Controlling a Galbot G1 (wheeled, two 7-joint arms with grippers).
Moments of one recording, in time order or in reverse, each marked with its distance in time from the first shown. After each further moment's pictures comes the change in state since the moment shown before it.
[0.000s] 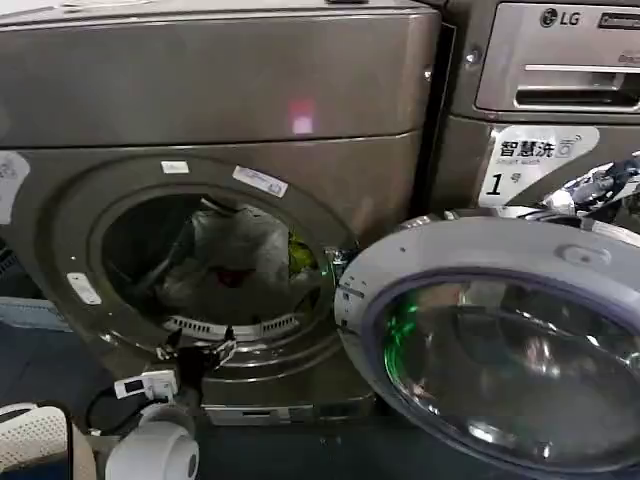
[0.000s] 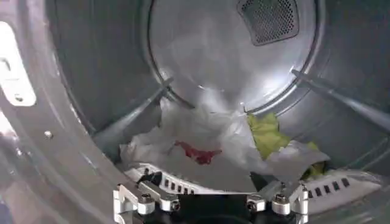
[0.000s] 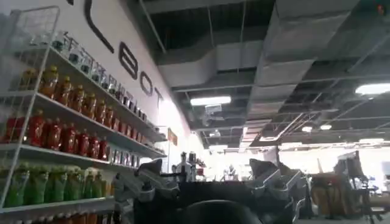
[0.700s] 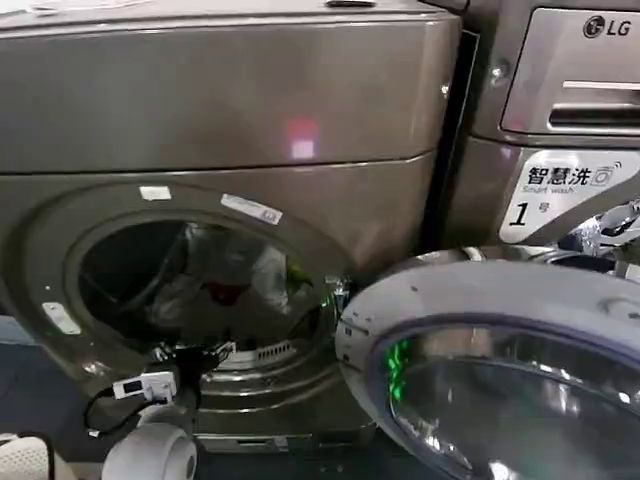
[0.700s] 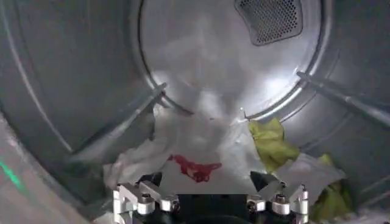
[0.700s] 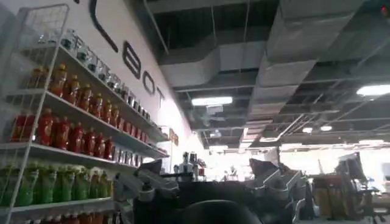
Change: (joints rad) left arm -0.076 0.014 -0.008 0.056 0.034 0.000 0.010; right arm -0.011 0.005 0.009 -0.009 0.003 0.033 0.006
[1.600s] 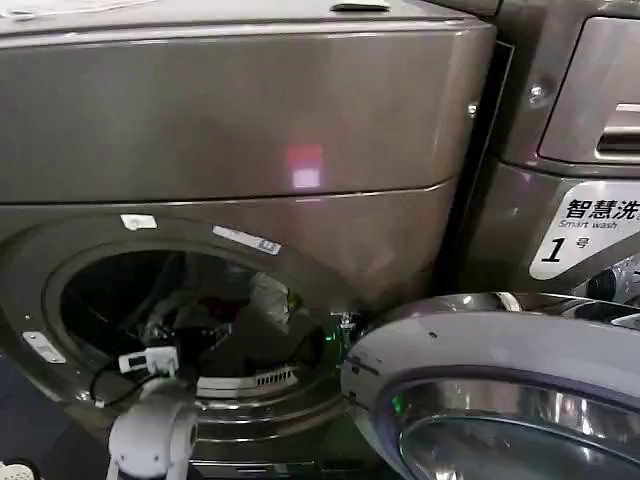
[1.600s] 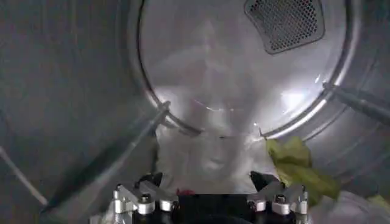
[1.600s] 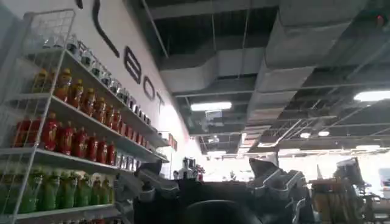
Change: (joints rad) left arm -0.495 0.009 -0.019 0.538 0.152 -0.036 0.178; right arm 0.015 -0.010 -0.020 -0.013 0.001 0.015 0.000
